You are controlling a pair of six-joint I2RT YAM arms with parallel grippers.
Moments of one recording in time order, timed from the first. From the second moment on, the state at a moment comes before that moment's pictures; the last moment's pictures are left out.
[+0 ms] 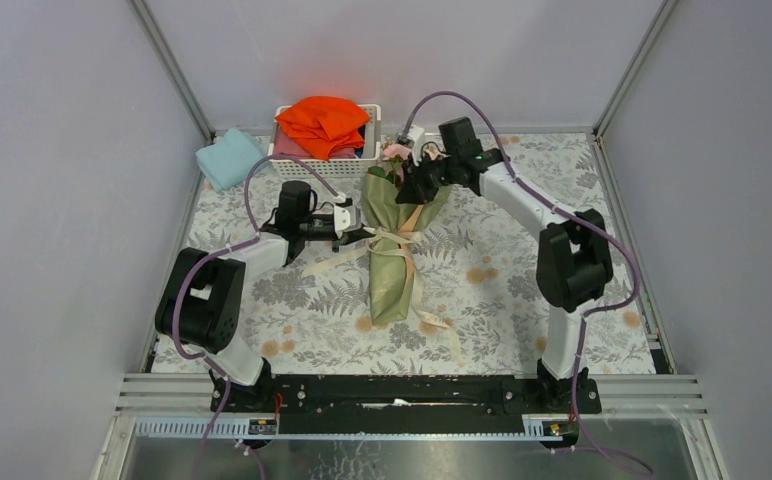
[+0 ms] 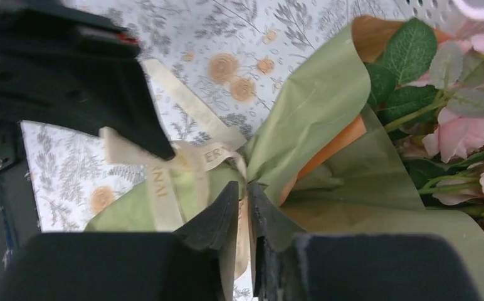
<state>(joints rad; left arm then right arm) -0.25 1.62 0.80 0.32 1.10 0.72 0.44 1.92 1.62 -0.45 -0.77 -0.27</state>
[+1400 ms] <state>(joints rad) -0.25 1.62 0.80 0.29 1.10 0.79 0.57 2.14 1.58 -0.67 -0.94 -0.38</state>
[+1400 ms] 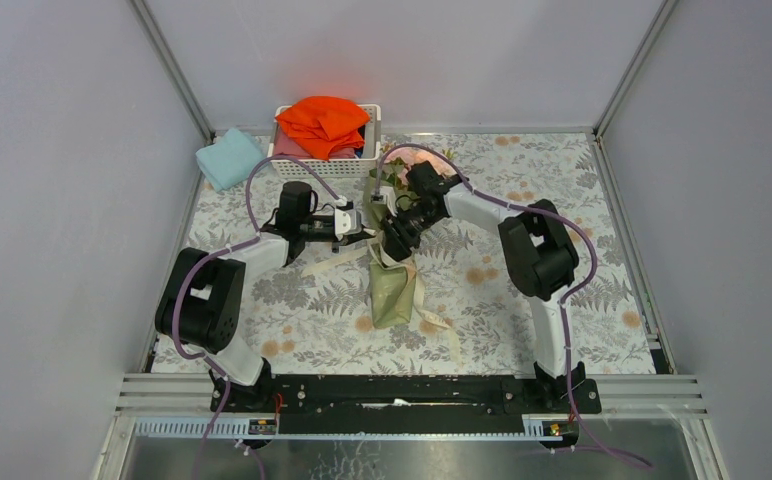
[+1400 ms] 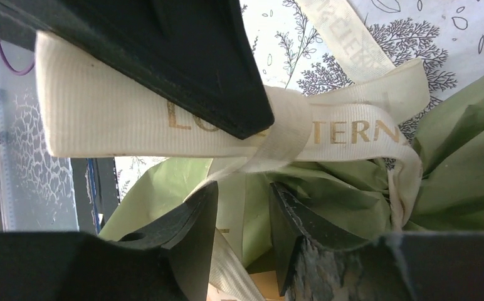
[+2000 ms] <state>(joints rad) -0.25 1.62 0.79 0.29 1.10 0.80 0.57 2.06 1.55 -0.55 -0.93 -0.26</state>
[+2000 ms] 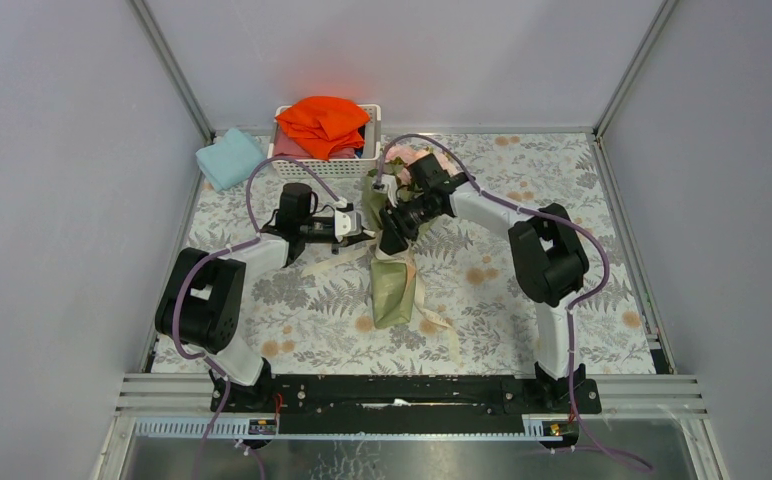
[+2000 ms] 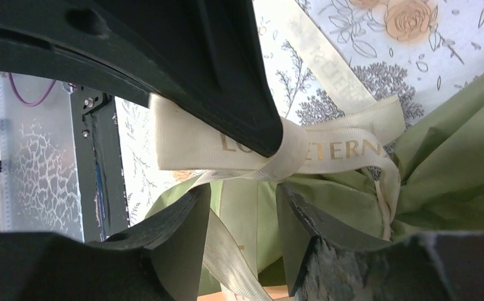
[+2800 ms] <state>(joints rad) -0.25 1.62 0.79 0.29 1.10 0.80 0.64 2.05 1.46 -0.47 -0.74 -0.22</state>
